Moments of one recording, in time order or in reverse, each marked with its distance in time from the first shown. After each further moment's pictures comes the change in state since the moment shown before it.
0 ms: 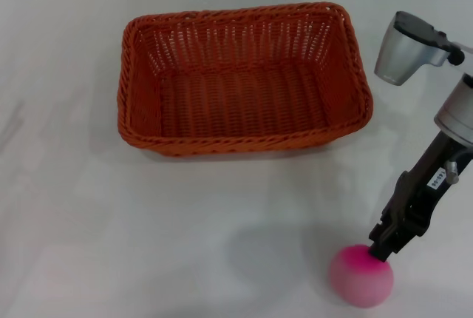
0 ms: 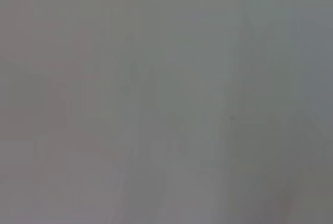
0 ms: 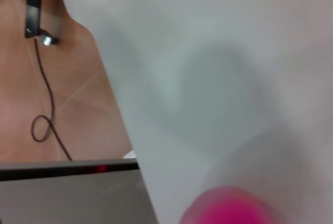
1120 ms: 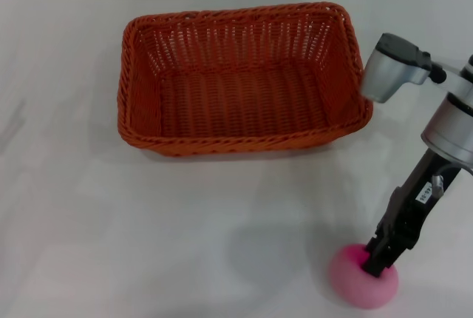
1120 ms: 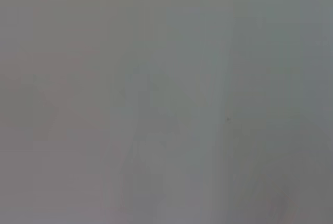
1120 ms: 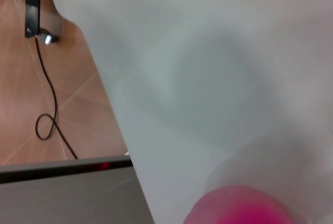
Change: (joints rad) left arm -0.003 0.002 0.000 -0.004 0.003 -0.008 0.012; right arm 0.039 0.026 0.016 0.132 -0.054 -0.062 -0.018
